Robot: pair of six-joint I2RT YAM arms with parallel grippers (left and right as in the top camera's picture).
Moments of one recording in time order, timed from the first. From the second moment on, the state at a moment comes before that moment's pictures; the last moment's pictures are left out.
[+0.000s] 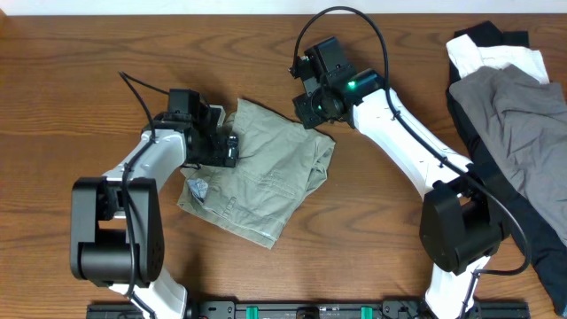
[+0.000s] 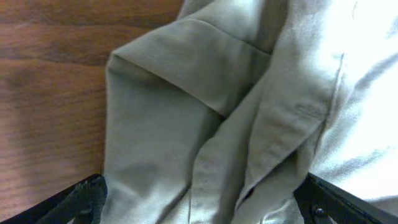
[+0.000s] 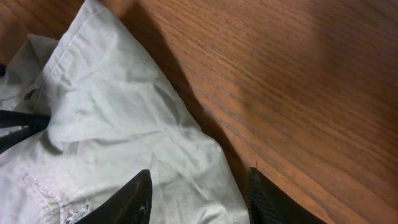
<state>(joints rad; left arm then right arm) -0.05 1.82 1.03 -0.50 0.20 0.08 0.50 1.98 1.63 -0.73 -0.11 0.04</state>
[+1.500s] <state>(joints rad) 0.43 1.82 1.14 -0.21 0.14 -0.06 0.40 1.79 1.63 -0.86 -0.06 0.04</state>
